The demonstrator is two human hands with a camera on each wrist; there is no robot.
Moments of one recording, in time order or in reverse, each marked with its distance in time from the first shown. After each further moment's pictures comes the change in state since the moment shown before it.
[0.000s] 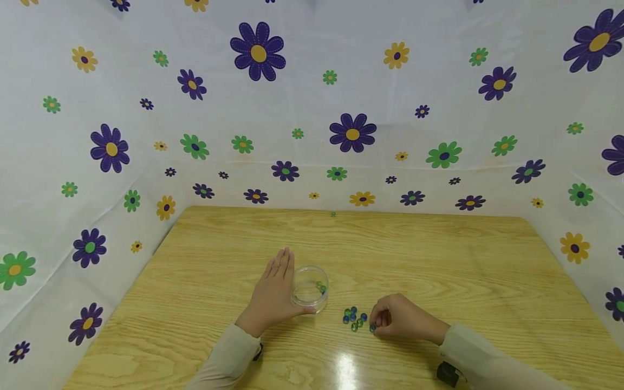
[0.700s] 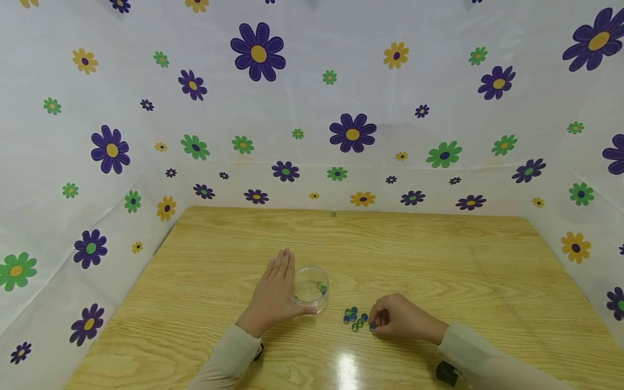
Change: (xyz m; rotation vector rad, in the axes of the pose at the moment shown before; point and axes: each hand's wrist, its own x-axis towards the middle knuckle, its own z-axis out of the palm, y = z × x) left_hand 0.000 0.000 0.000 -0.006 -0.006 0.000; right_hand 0.003 0.001 0.002 -0.012 0.012 0.001
